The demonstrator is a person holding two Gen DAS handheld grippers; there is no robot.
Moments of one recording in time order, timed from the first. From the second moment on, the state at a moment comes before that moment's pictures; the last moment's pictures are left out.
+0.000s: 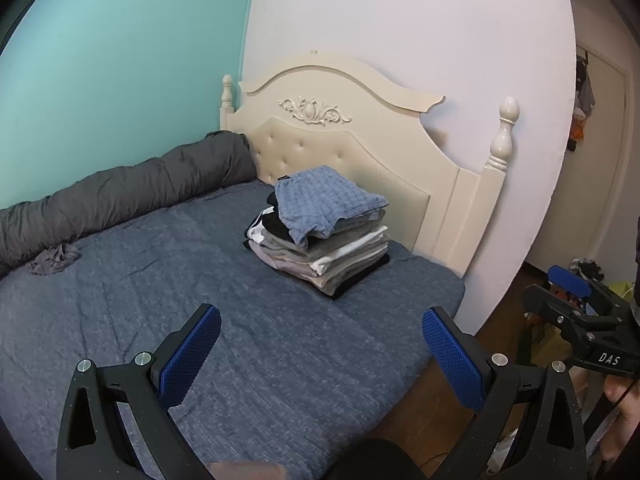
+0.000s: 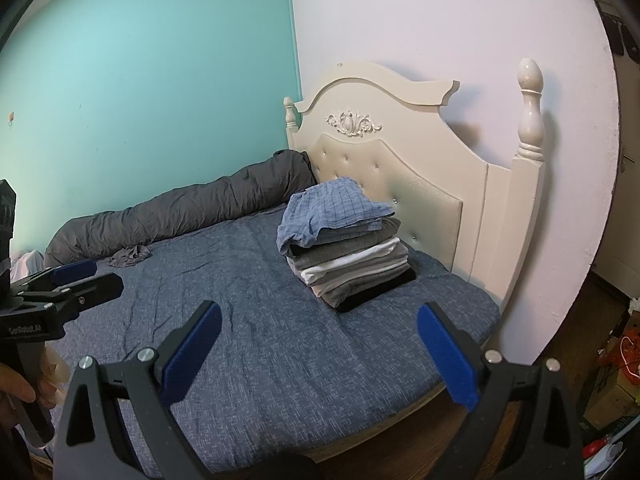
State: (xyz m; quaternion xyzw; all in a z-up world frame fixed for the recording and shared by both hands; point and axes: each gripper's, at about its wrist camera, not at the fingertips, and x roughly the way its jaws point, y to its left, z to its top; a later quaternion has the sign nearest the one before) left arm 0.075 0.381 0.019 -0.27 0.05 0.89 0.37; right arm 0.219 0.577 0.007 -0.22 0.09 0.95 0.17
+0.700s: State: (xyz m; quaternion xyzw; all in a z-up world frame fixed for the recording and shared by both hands) left arm 0.078 0.380 0.018 -0.27 0.05 0.89 0.37; right arm 0.216 0.577 0.005 -0.23 0.09 0.95 0.17
